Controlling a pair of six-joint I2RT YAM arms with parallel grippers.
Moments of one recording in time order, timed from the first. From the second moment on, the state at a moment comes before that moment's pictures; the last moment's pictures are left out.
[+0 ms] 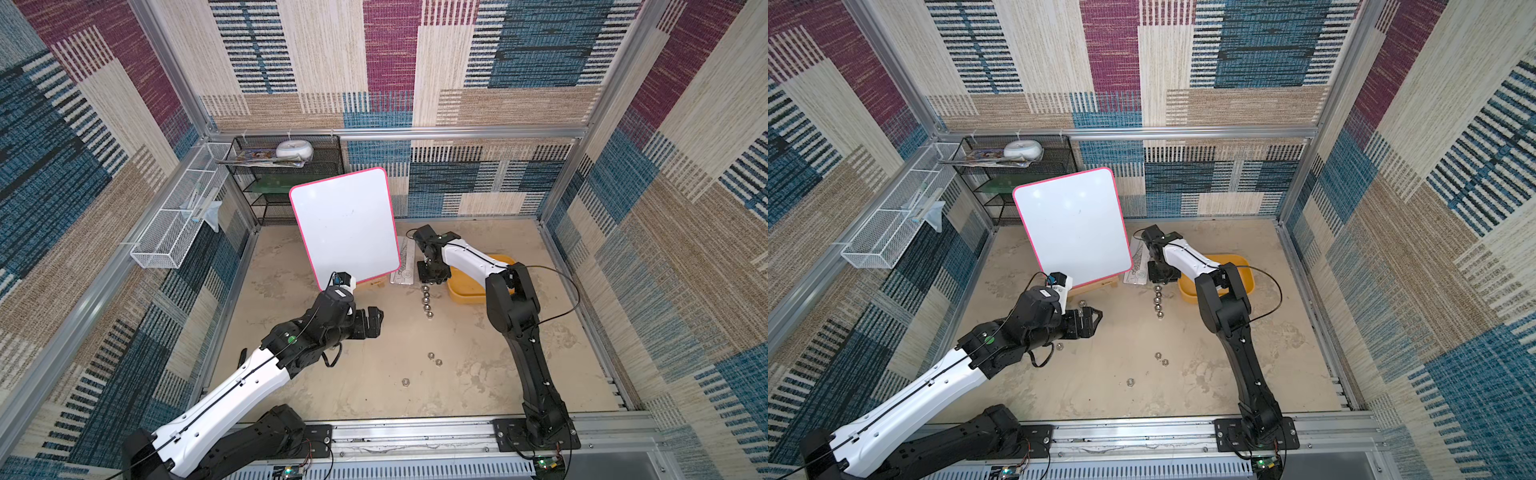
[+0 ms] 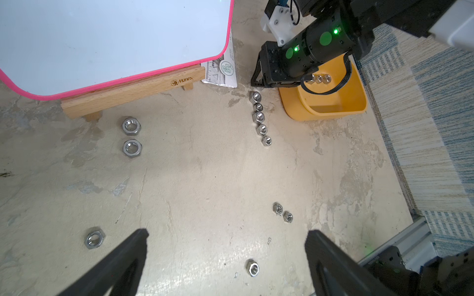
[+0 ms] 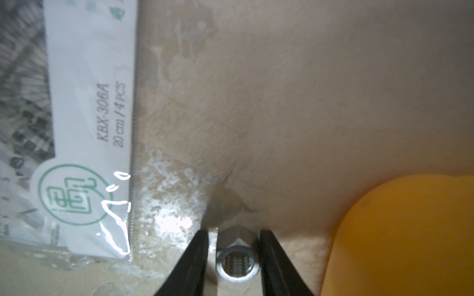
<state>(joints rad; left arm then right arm) -0.68 0.98 0.88 -0.63 -0.06 -0.60 0.50 2.36 1.97 -0.95 0.12 0.37</state>
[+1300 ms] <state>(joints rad) -0.68 1.16 0.99 -0.54 0.05 -0.55 0.30 2.02 1.69 -0.91 0.16 0.36</state>
